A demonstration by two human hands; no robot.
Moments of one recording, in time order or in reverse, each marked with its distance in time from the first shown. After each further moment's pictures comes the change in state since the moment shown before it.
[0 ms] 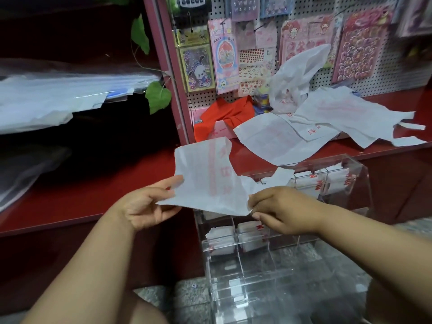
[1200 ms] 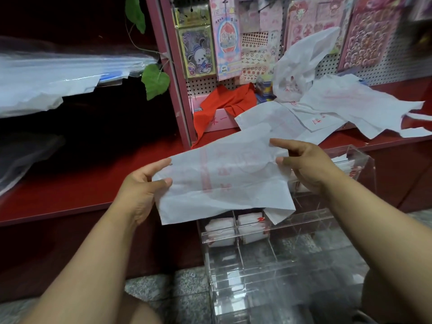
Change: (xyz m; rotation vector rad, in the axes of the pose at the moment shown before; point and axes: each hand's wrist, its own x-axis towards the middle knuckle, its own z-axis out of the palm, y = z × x) left_hand 0.003 -0.013 0.004 0.181 0.257 0.429; right_hand 0.011 0.058 -0.008 1.077 0.560 0.877
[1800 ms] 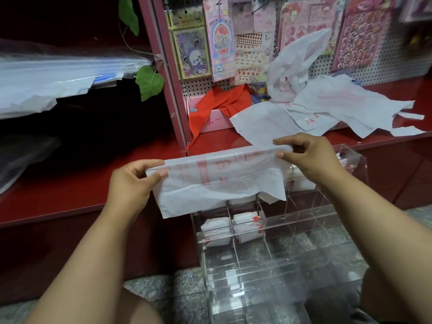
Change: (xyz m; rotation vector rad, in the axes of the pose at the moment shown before) left_hand -0.013 0.012 0.006 0.392 0.181 0.335; right_hand -0.018 -0.020 -0.013 -0.508 0.139 -0.293
